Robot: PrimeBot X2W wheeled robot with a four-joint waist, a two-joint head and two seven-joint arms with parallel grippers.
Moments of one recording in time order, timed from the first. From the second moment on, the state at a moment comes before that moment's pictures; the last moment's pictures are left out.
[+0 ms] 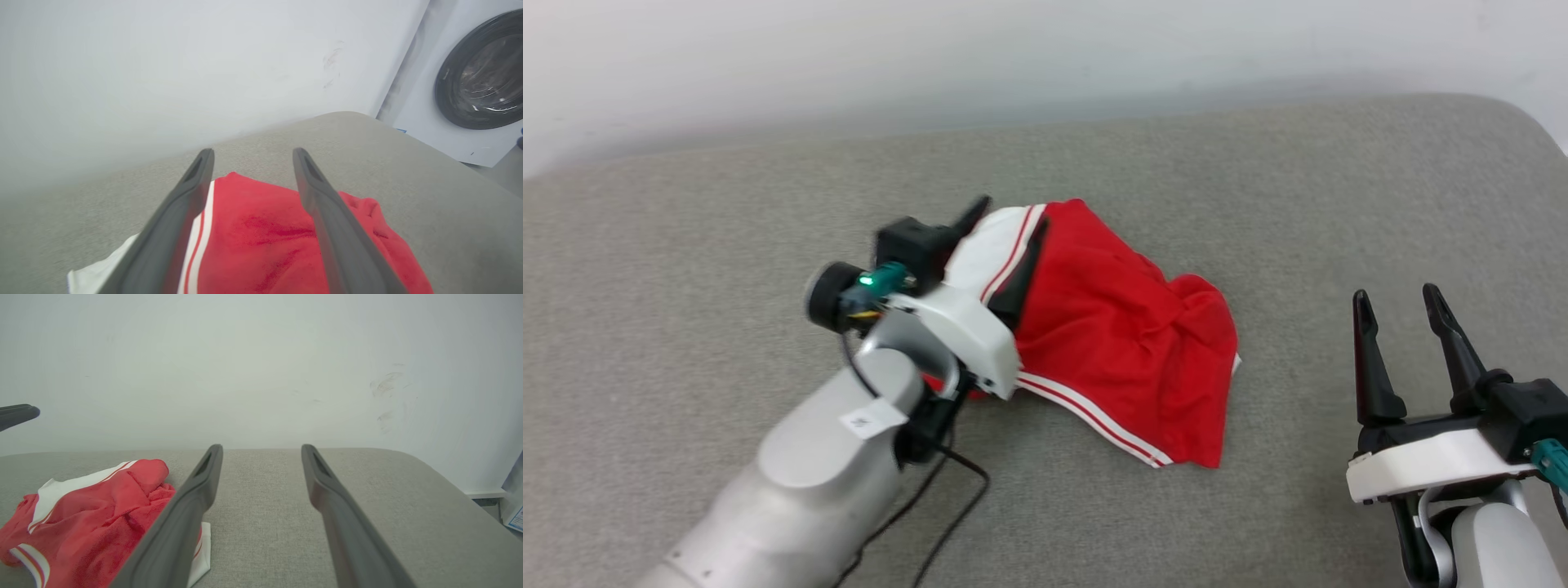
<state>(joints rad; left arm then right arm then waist) -0.76 0.28 -0.86 0.51 -0.78 0.08 -0.26 -0.17 -0.05 -0.07 0.13 0.08 0.13 -0.26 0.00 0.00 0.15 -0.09</state>
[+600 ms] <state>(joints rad) -0.29 0.44 -0.44 0.13 -0.57 0.11 -0.26 -0.09 -0.05 -0.06 0.13 0.05 0.13 -0.26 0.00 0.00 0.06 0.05</state>
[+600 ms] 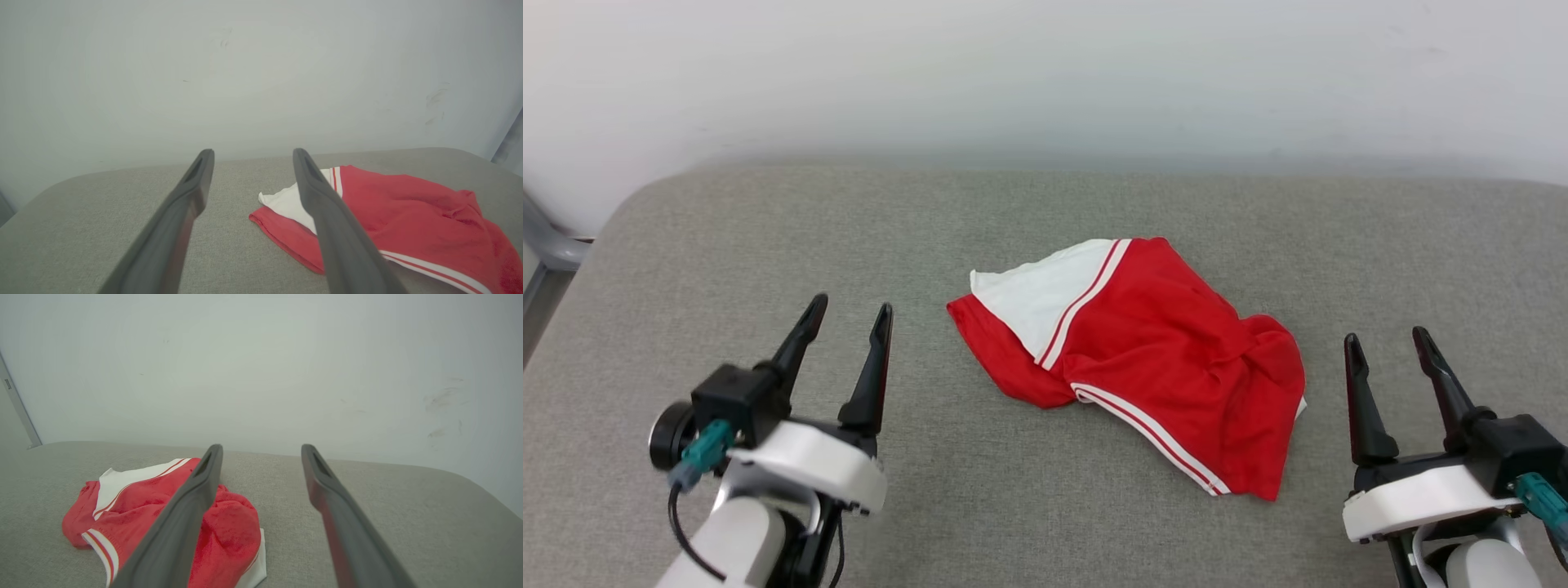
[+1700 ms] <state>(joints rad) -0.08 0.19 -0.21 0.07 -0.33 -0.05 -0.22 -0.08 -0.05 -0.04 0.09 0.02 0.13 -0.26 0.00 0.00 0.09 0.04</state>
